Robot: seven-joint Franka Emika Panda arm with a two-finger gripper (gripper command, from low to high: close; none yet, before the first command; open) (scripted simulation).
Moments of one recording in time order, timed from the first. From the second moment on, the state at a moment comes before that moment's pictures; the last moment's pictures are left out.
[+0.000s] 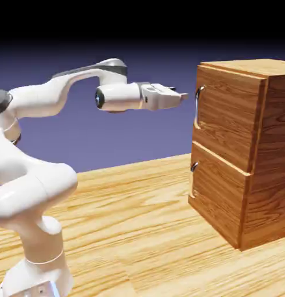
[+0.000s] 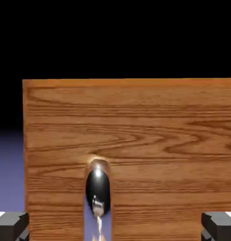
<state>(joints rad) -1.10 -1.27 1.27 -2.27 2.60 2.91 -0.65</state>
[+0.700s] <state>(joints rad) -1.13 -1.31 1.28 -2.42 2.77 2.54 -0.81</state>
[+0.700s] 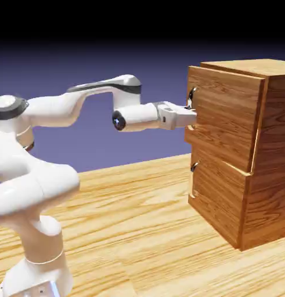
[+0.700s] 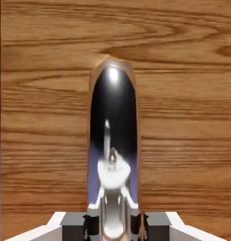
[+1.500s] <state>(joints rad) -1.08 -1.17 0.78 -2.90 2.28 1.49 -1.01</state>
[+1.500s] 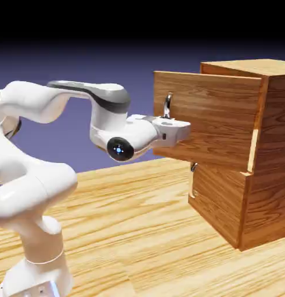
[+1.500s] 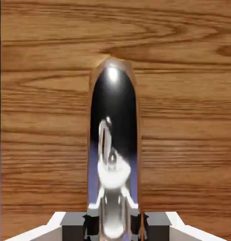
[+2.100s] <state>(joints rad) -1.52 -0.62 0.65 -2.61 1.56 0.92 -1.42</state>
